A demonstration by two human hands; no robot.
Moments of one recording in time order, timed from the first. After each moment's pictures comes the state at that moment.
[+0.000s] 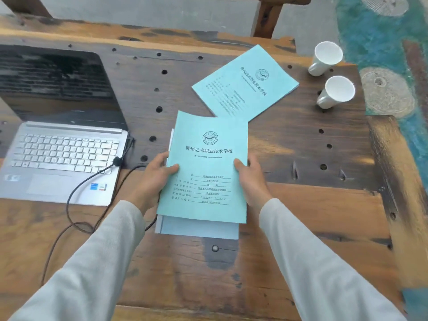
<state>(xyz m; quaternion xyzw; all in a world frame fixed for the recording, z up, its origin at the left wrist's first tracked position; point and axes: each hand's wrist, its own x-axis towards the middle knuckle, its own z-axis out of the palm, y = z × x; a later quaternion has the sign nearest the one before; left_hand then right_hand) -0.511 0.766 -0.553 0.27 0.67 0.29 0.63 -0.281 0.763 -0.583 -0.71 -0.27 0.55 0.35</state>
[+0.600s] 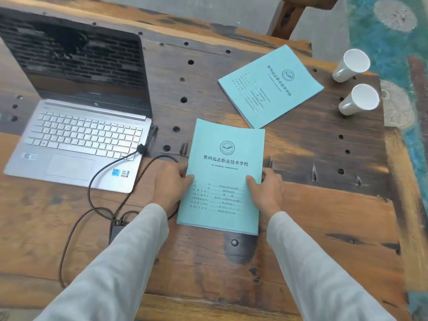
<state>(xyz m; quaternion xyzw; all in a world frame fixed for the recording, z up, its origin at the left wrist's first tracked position) -0.549 0.740 -0.590 0.55 0.73 0.14 0.37 -0.307 0.727 -0.599 -0.82 -0.43 0.32 0.17</state>
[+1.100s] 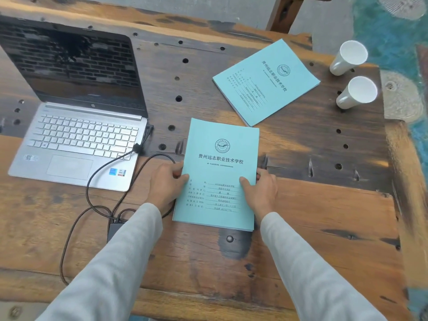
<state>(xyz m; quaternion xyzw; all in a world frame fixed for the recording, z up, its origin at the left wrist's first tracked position) -0.548 0.734 -0.595 0.54 0.73 0.15 0.39 -0.304 0.718 -0.604 -0.82 -0.43 0.33 0.18</state>
